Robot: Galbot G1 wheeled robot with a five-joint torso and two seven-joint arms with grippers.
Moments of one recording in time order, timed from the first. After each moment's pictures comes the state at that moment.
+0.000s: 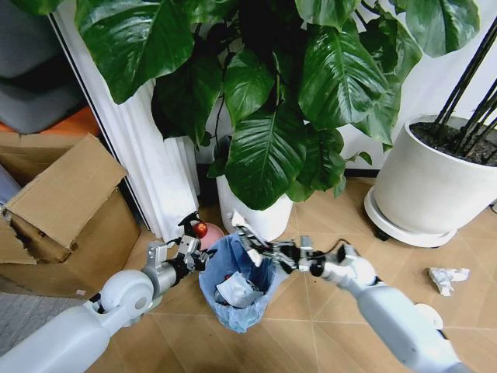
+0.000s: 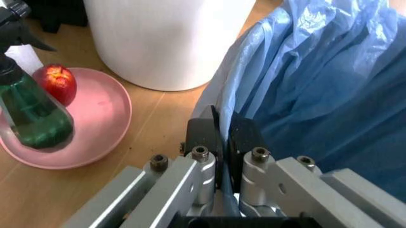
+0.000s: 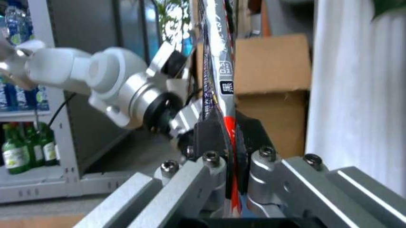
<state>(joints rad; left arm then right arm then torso) 0.95 -0.69 0.08 -1.89 -1.05 0.39 -0.08 -0.84 1.09 0.00 1.34 0.83 0.33 -1.21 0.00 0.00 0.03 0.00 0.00</state>
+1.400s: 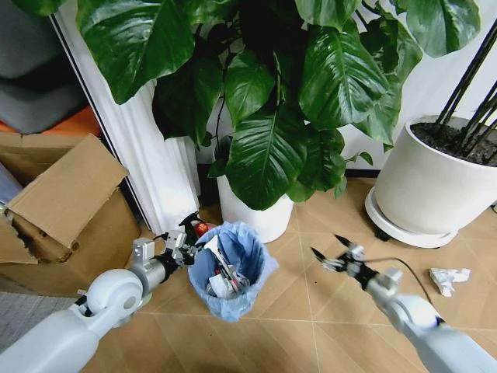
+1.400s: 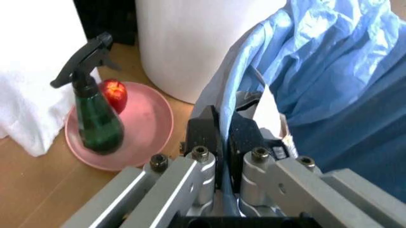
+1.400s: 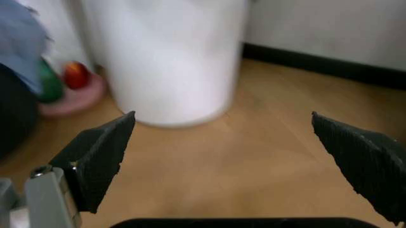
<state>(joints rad) 1.08 -0.69 -0.10 -1.94 -1.01 0.39 -0.13 -1.40 0.86 0.44 1.52 0.58 0.25 -0.31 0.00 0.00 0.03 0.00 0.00</state>
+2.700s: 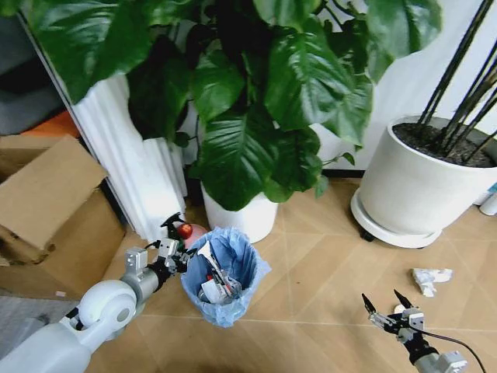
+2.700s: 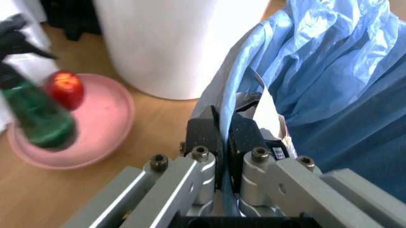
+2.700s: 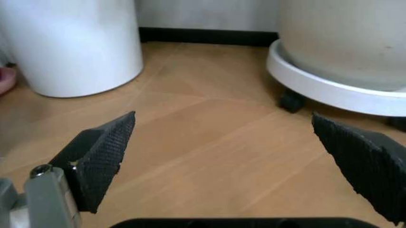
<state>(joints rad) 1.15 -0.68 -0.13 -1.96 -0.99 0.39 -0.15 -1.68 1.17 0.77 1.53 0.48 0.37 -0.39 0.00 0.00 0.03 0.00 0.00</state>
